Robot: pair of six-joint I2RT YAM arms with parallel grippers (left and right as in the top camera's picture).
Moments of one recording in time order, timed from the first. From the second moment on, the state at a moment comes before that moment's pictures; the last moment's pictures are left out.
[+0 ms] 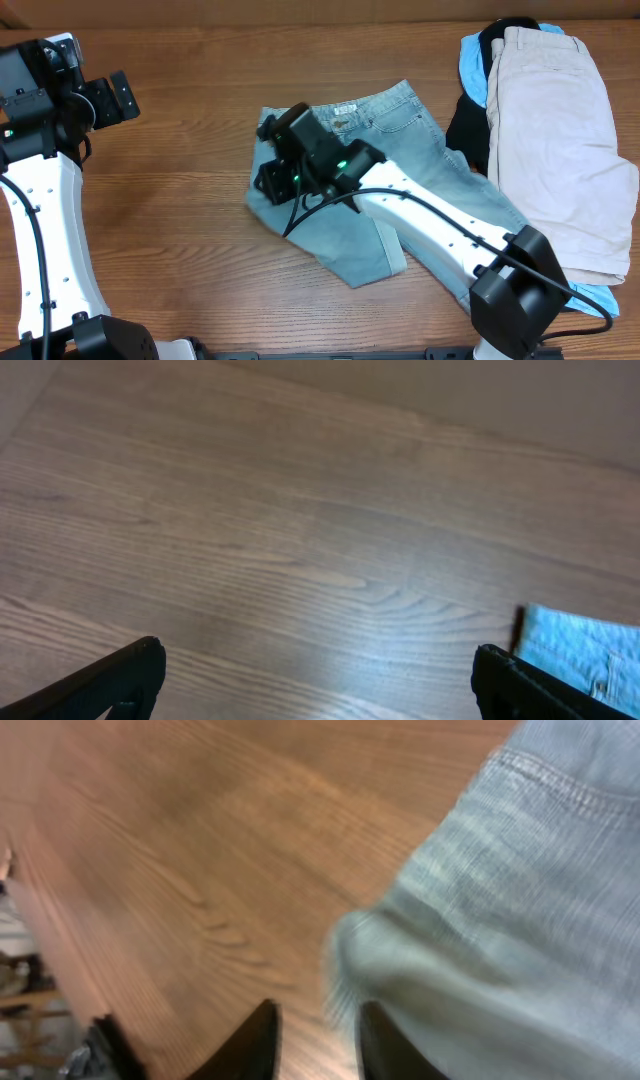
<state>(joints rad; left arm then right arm) 0.34 1.55 1.53 -0.77 0.10 0.00 0.79 1.86 1.49 -0.57 -0.33 0.42</state>
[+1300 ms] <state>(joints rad) -0.26 2.05 1.53 -0.88 0.24 0.16 0.08 1.80 1.62 -0.97 -0.26 0.23</state>
